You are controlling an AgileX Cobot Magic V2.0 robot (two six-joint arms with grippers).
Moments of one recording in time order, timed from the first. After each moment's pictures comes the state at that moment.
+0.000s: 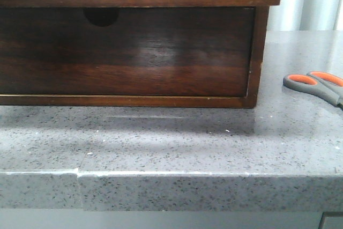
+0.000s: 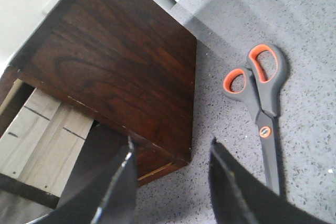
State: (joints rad) left arm -0.15 0.60 -0.39 -1.67 0.67 0.15; right arm 0.04 0.24 -0.23 0.70 0.31 0.13
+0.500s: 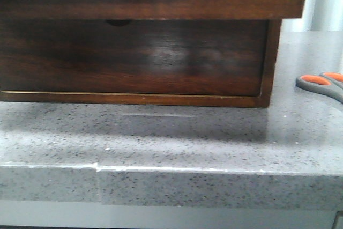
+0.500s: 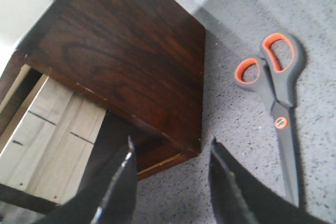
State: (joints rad) left arm -0.15 0.55 -0.40 -1.62 0.65 0.20; right arm 0.04 0.24 -0.23 0.70 0.31 0.13
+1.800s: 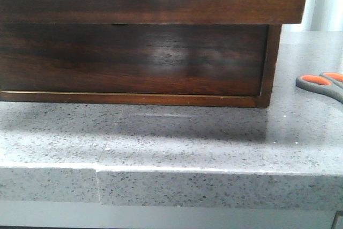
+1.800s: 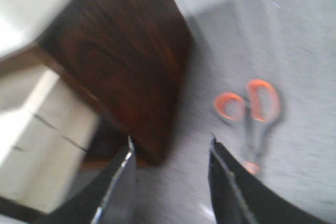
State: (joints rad) left arm -0.15 0.26 -0.64 -0.96 0.81 0.57; right arm 0.05 0.74 -0.78 0.14 0.80 0.13
